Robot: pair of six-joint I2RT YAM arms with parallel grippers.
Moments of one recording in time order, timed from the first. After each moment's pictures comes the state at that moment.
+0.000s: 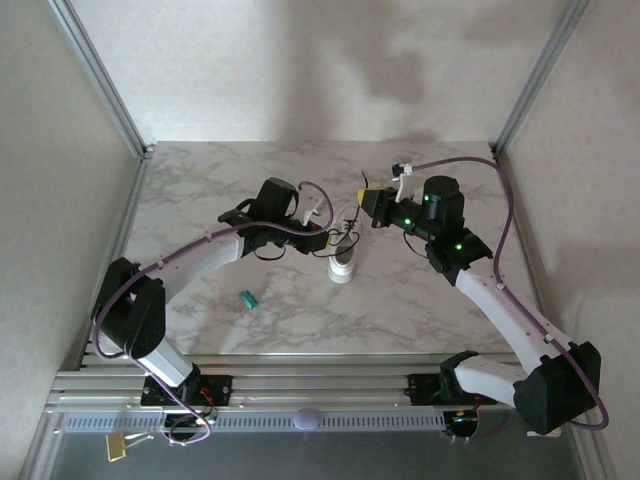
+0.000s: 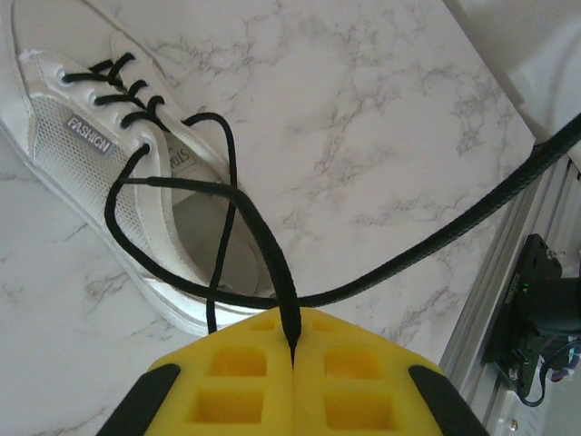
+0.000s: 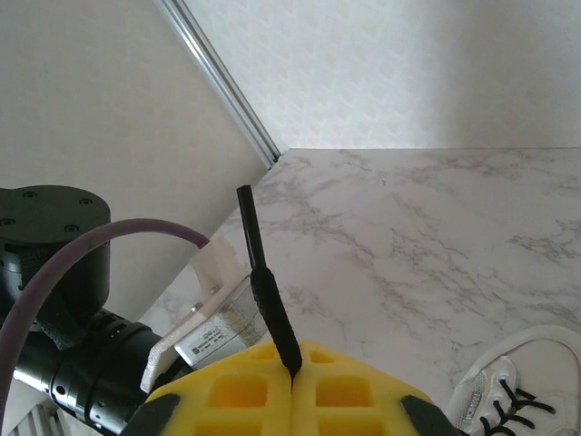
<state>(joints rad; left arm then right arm) -0.57 1.62 1.20 -0.37 0.53 -0.22 0.45 1.15 0.98 -0.04 -0.42 0.40</state>
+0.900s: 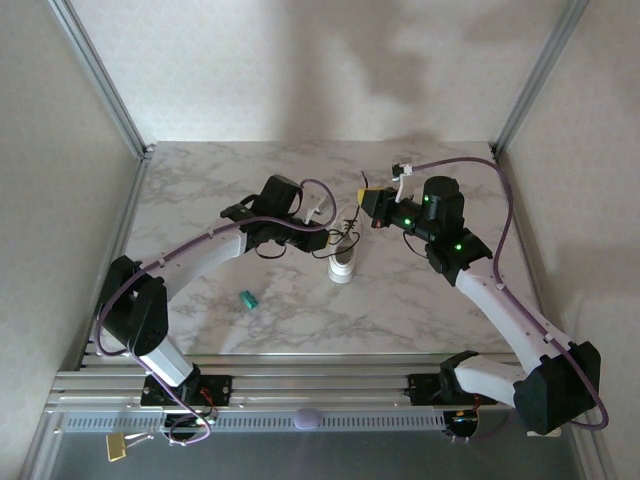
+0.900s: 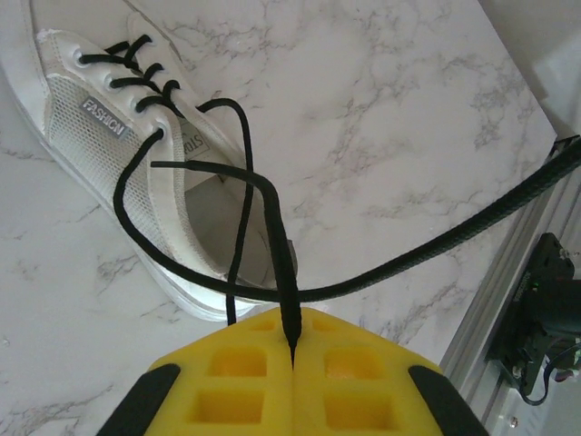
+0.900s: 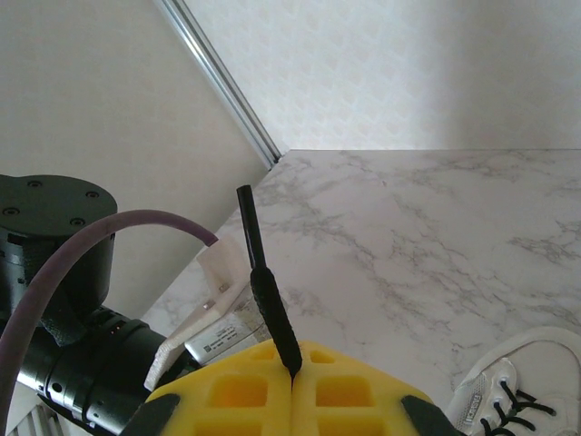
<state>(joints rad) -0.59 1.63 1.26 -0.46 0.50 -0.22 0.45 1.15 0.98 -0.04 -0.42 0.40</state>
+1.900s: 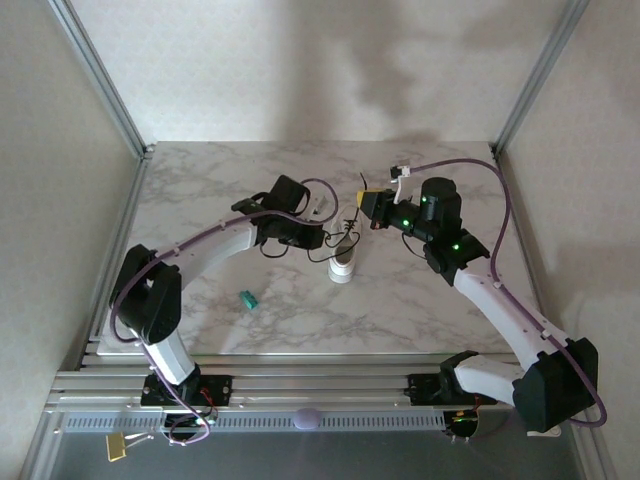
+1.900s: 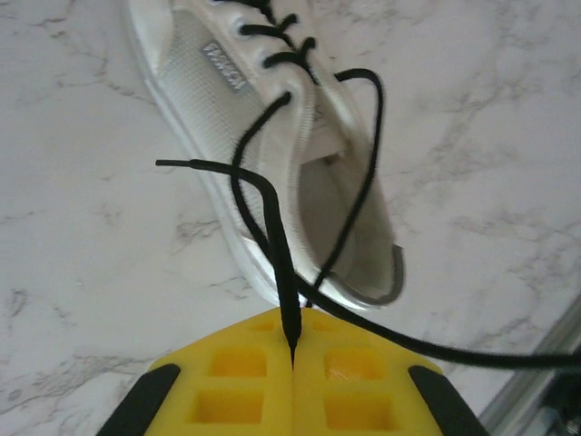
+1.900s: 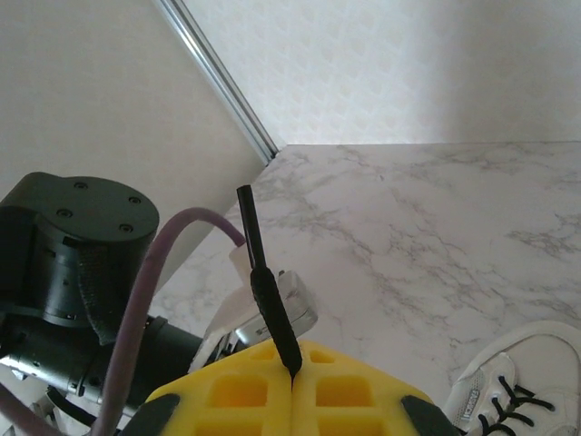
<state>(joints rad) -0.59 1.74 1.35 -0.58 0.30 -0.32 0.45 1.16 0.96 -0.02 -0.42 0.40</state>
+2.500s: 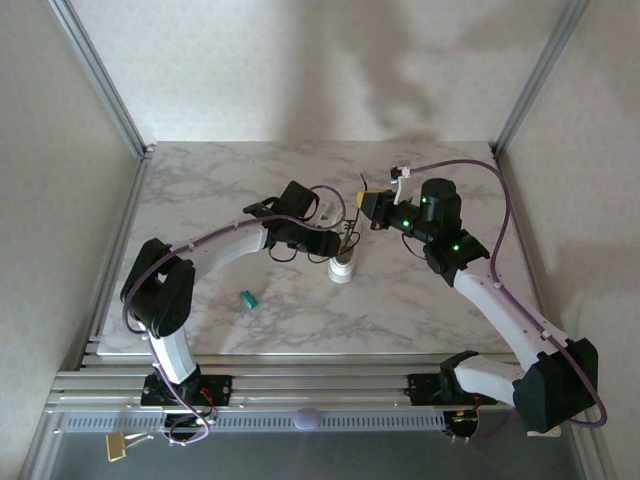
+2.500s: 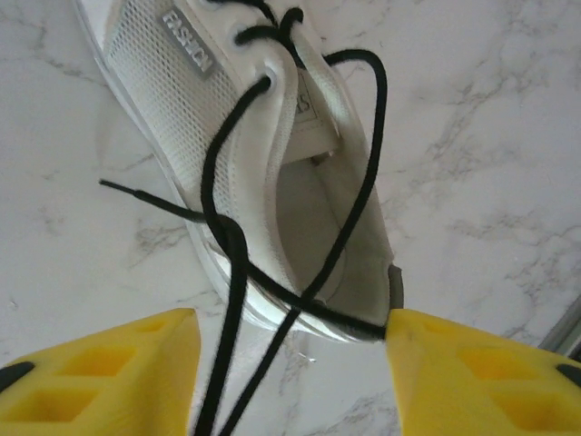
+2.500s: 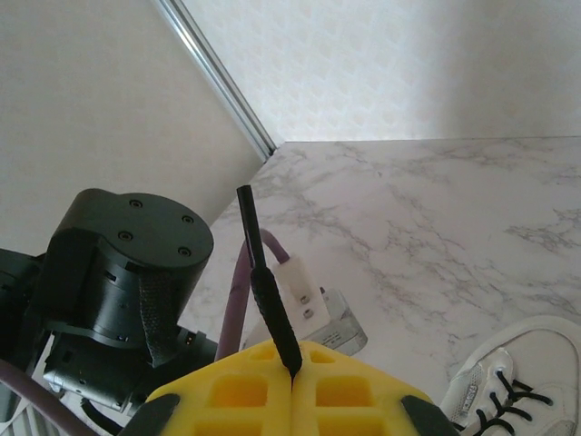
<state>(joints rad) -0.62 1.78 1.31 -0.50 0.36 -0.37 0.45 1.16 0.95 -0.02 -0.41 0.40</state>
